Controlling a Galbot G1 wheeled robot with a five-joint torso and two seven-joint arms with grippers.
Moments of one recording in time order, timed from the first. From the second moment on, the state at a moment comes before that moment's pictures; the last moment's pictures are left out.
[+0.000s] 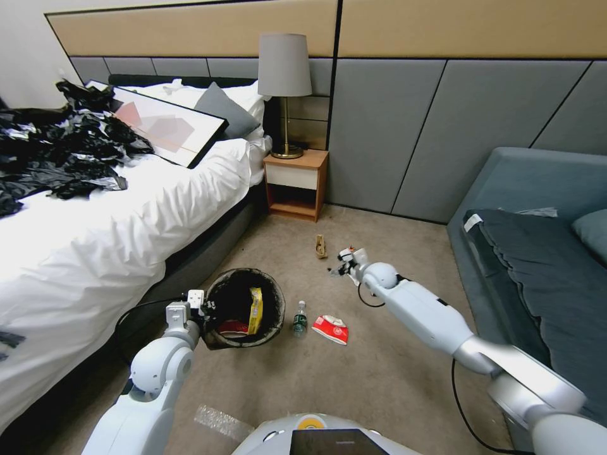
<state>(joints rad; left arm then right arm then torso) 1.42 -1.19 -0.63 -2.14 -0.44 0.74 -0.24 -0.44 1.05 -0.42 1.25 0.59 -0.55 0.00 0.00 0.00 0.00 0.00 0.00</state>
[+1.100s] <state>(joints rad) 1.41 -1.19 -0.64 -2.11 -0.44 0.74 -0.23 -0.68 1.13 -0.36 1.34 0.44 -0.47 0.04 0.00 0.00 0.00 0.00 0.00</state>
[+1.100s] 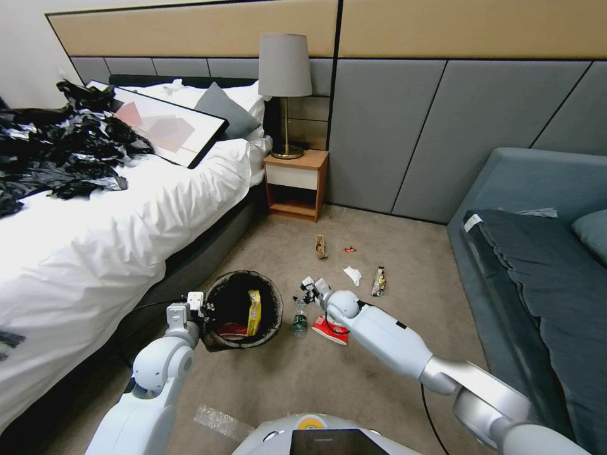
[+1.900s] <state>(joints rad) 1.40 -1.19 -0.62 -2.10 -0.44 0.74 -0.23 -0.79 1.16 -0.32 1.24 0.39 -0.43 0.03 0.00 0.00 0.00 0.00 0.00</state>
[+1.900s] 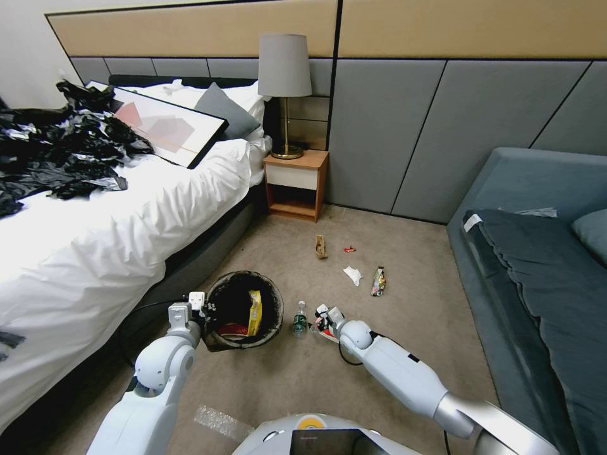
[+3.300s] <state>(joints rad) 1.41 -1.19 -0.63 -2.10 -0.42 0.74 -0.22 -0.79 1.12 -0.25 1.14 0.35 -0.40 -0.02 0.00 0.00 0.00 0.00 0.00</state>
